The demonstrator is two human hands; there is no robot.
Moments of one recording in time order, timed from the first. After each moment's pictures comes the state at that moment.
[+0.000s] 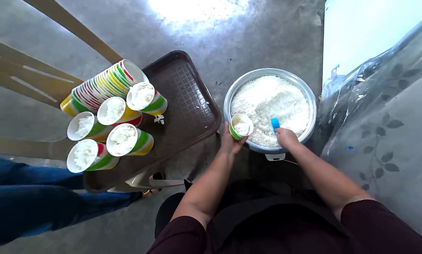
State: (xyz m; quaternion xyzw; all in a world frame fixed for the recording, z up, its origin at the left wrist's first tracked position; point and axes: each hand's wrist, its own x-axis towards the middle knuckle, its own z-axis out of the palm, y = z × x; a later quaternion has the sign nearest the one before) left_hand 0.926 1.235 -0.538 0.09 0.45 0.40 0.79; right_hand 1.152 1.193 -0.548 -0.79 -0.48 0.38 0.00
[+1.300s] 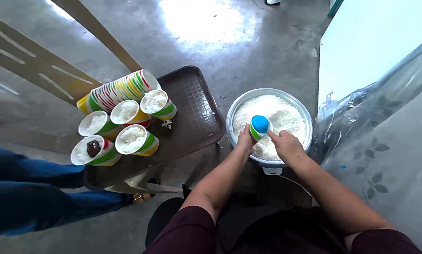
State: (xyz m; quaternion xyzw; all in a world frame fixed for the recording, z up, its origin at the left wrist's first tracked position) left_hand 0.989 1.254 -0.519 0.22 0.50 0.39 0.74; right_hand 1.124 1.178 -0.452 -0.70 -0.70 0.15 0.01
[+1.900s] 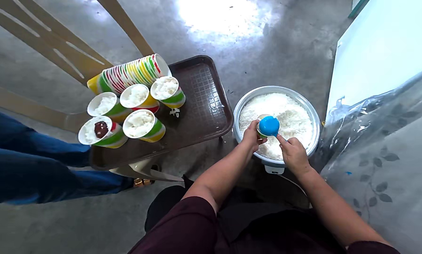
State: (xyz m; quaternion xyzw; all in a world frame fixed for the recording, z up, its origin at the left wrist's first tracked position) left_hand 0.982 1.247 -0.494 0.20 0.51 0.35 0.76; right_hand 1.139 1.149 -0.504 -0.63 -0.73 0.05 0.27
